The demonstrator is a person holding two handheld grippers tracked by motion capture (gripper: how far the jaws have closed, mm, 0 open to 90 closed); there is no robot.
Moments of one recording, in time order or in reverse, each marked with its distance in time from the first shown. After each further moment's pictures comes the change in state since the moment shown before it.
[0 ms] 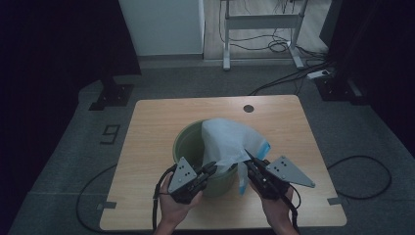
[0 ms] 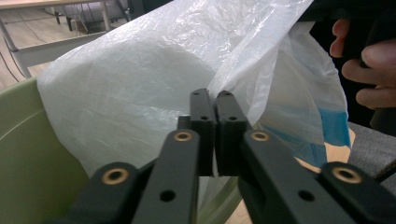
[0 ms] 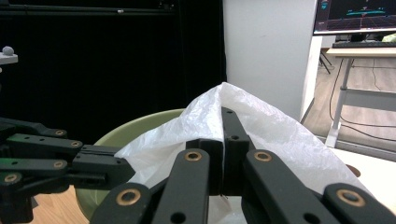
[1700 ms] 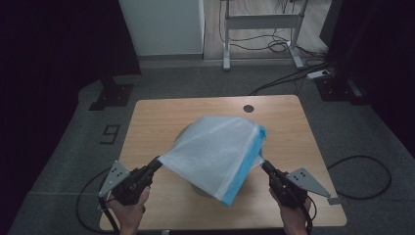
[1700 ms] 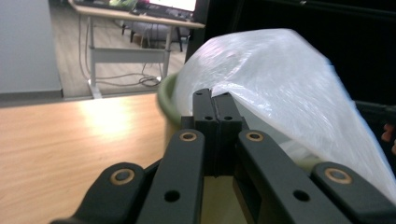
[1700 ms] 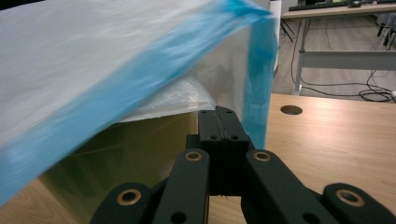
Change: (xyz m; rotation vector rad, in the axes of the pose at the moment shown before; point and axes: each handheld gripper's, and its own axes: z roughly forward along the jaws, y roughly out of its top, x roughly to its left) left arm 0.076 -0.039 -0.098 -0.144 0.191 -0.241; right arm -0.050 -0.057 -0.028 0.092 -0.152 0.063
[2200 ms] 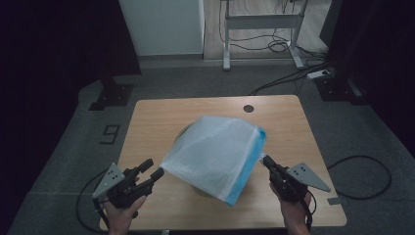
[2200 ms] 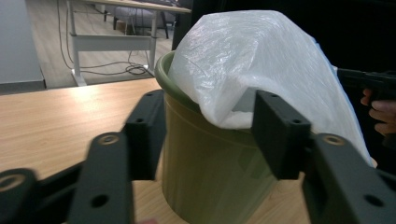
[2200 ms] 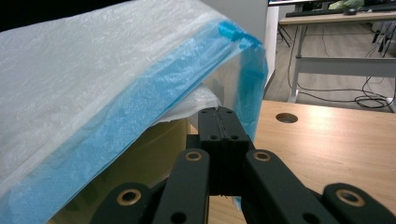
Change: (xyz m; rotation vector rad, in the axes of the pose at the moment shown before) left arm 0.013 -0.006 -0.011 0.054 -0.078 0.025; right arm -0.003 0.009 0.007 -0.017 -0.005 -0.013
